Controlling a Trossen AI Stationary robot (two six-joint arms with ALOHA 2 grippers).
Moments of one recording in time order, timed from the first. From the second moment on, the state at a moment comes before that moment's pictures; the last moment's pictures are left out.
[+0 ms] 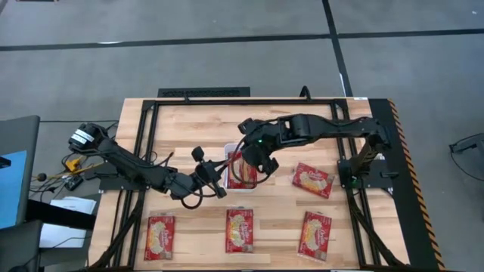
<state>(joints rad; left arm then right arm) -0.41 1.43 0.75 0.55 -1.06 0.14 0.05 1.76 1.85 -0.95 0.12 -0.75</state>
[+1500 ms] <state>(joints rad) -0.61 1.23 0.75 -0.32 -1.27 -0.54 0.04 1.91 1.85 -1.07 -0.06 -1.65</state>
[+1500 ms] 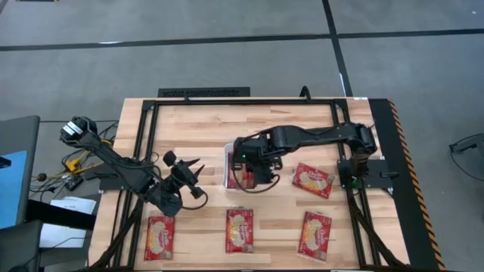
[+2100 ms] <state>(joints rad) -0.52 1.23 0.75 -0.33 -1.26 -0.55 -0.04 1.95 1.84 -1.10 -0.20 -1.73</state>
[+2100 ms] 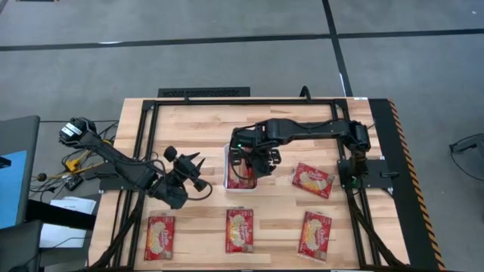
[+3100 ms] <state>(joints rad) -0.52 1.23 0.75 -0.33 -1.26 -0.55 -0.05 2.04 1.84 -1.12 -0.21 -1.64</state>
